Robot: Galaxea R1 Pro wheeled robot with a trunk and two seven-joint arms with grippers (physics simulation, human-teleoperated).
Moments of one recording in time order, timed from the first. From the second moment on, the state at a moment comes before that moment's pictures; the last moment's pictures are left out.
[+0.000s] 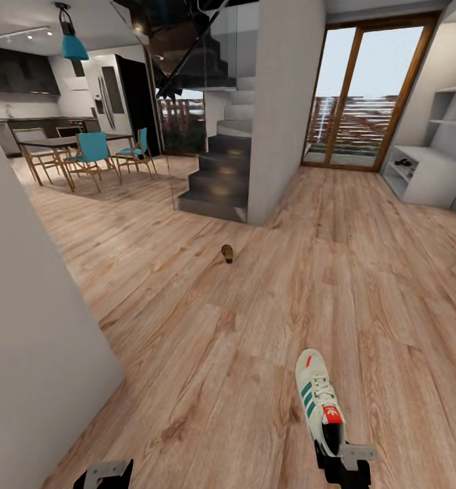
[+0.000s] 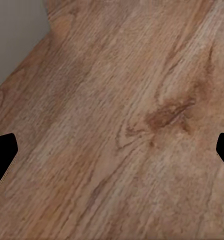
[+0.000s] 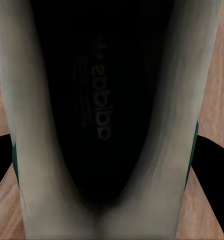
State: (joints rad) left arm -0.23 0.04 0.41 -0.41 -0.20 -0.43 -0.19; right arm -0.35 -0.05 -0.29 -0.23 0.24 -0.58 0.02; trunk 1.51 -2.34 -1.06
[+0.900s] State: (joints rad) left arm -0.23 0.04 0.41 -0.41 -0.20 -0.43 -0.19; right arm -0.35 -0.05 -0.29 -0.23 0.24 -0.58 0.02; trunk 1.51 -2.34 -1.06
